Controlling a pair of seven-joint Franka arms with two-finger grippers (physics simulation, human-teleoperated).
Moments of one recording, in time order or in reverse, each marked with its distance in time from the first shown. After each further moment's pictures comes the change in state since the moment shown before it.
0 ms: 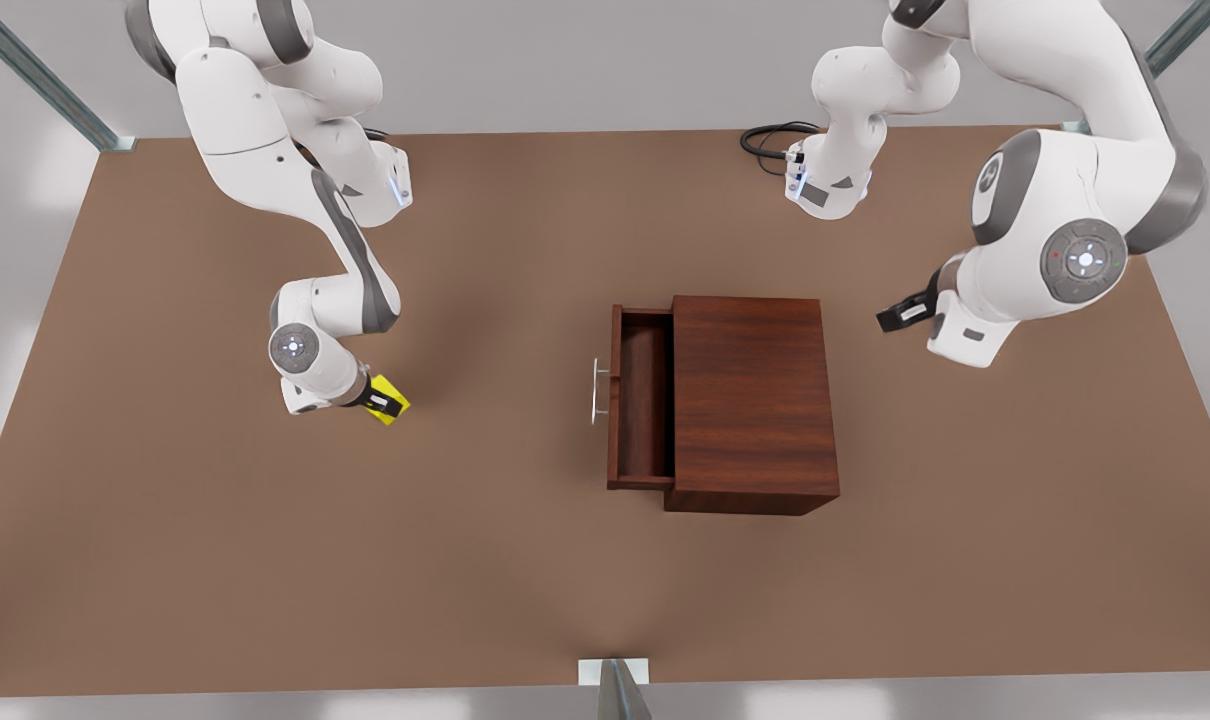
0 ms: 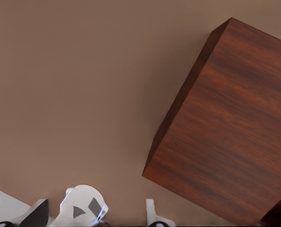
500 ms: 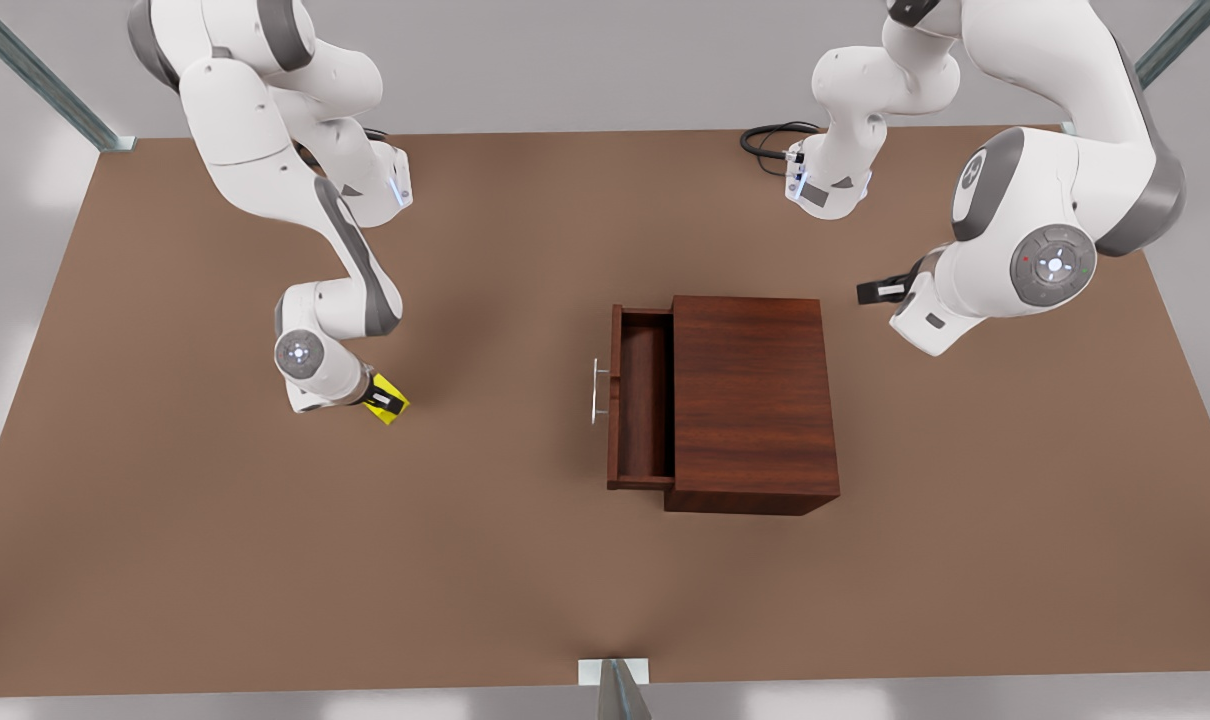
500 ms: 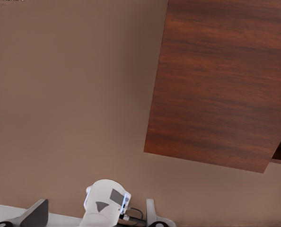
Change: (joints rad) left arm -0.007 0.003 -0.021 -0.001 -0.013 -0.057 0.251; right arm -0.003 0.032 0.001 -0.007 0.004 -0.011 0.022
